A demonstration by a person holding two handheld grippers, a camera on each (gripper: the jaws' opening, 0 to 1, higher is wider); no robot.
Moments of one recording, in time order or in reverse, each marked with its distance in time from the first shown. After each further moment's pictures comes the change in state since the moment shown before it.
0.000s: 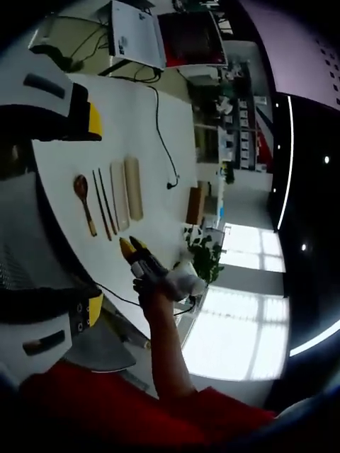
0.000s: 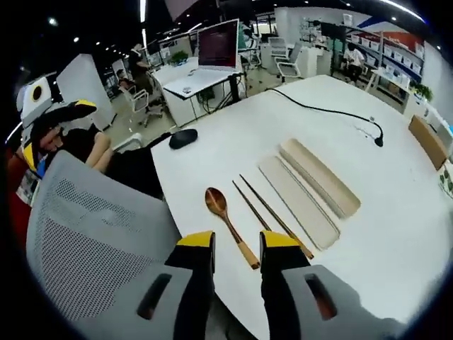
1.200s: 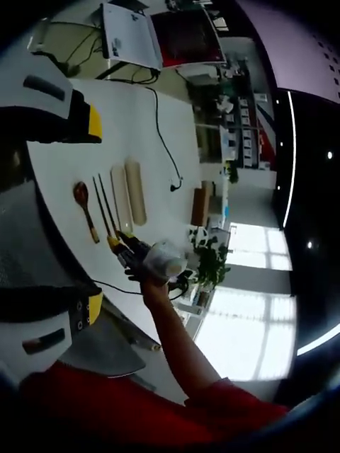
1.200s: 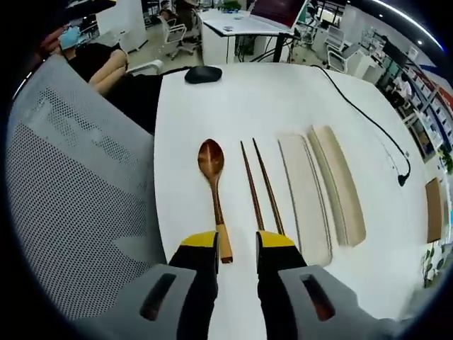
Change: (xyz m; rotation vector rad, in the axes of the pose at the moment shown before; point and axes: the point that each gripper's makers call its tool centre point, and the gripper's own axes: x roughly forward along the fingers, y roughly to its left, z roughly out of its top) left arm 0.013 0.014 0.003 0.034 0.036 0.007; right arm 0.051 -0.018 -0.024 -0.381 0.257 0.010
